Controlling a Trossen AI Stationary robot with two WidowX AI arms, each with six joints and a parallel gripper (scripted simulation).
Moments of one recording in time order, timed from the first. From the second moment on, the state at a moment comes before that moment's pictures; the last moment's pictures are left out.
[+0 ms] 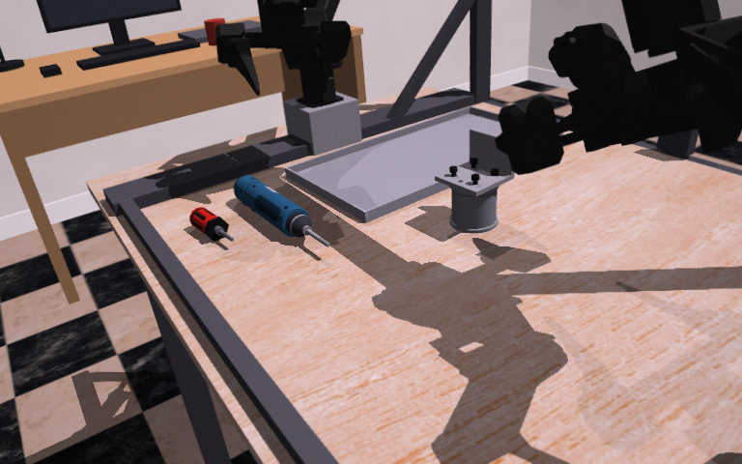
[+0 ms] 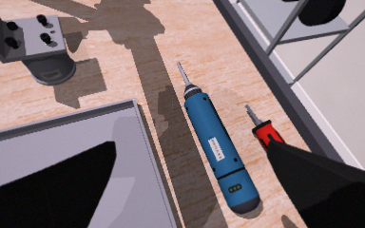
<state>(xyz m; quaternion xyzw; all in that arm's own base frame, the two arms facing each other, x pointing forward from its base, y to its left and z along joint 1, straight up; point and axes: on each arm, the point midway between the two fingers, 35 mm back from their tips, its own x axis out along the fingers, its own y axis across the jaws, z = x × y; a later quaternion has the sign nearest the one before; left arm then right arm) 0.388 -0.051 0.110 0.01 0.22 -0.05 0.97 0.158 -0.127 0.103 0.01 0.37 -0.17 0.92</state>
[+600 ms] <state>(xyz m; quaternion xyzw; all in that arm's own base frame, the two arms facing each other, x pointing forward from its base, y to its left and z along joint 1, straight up) 0.388 -0.051 0.110 0.01 0.22 -0.05 0.97 0.131 -0.121 0.109 0.10 0.28 -0.32 0.90</state>
